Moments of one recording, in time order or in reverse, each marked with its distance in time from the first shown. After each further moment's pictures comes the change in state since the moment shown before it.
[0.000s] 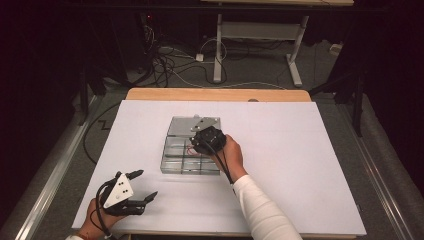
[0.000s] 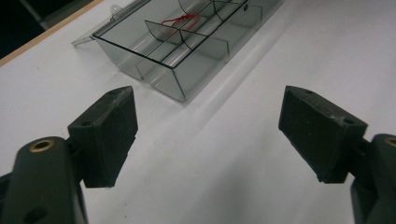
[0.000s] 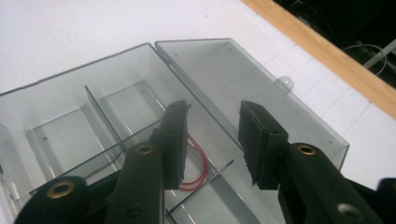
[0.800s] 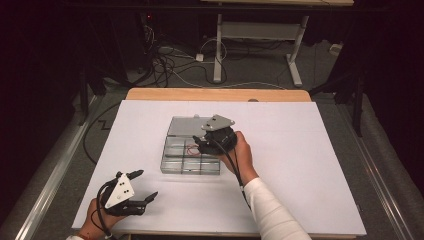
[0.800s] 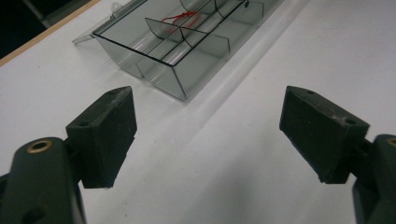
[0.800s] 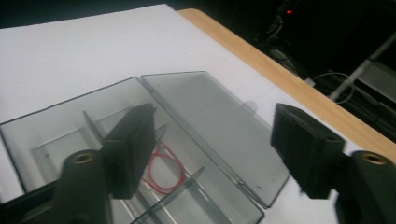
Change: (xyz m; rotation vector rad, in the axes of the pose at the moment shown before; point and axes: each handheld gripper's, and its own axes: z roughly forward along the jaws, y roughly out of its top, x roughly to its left) left arm -0.001 0.000 0.001 0.012 0.007 0.003; right arm -0.009 -0.003 -0.038 -0.137 -0.055 0.016
